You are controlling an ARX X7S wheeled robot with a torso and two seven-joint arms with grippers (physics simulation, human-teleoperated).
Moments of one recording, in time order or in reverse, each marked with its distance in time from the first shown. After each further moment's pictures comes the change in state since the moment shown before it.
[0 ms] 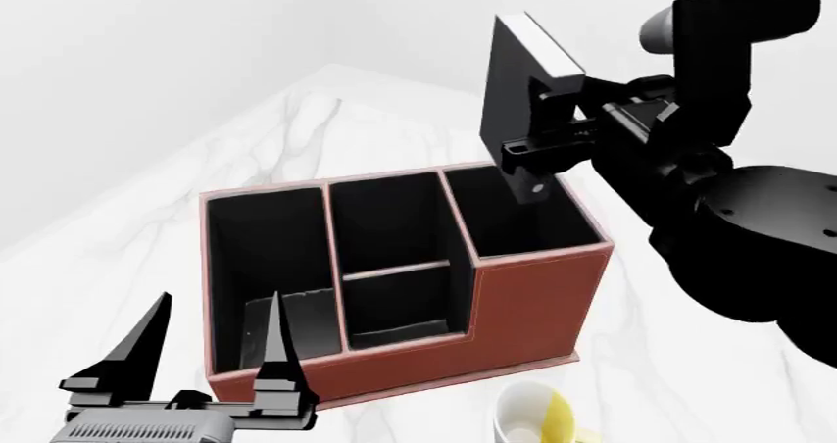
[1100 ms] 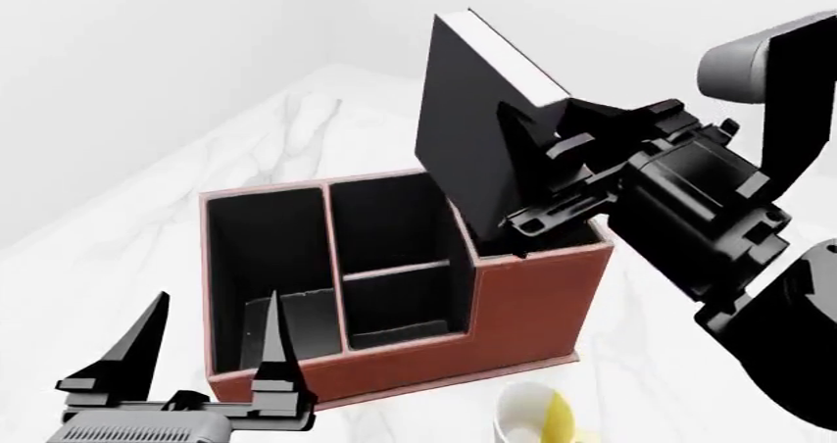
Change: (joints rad) left arm 0.007 0.009 -0.013 0.011 0.004 -0.004 0.012; right arm -0.136 0.100 0.169 -0.263 0.205 -0.057 -0.114
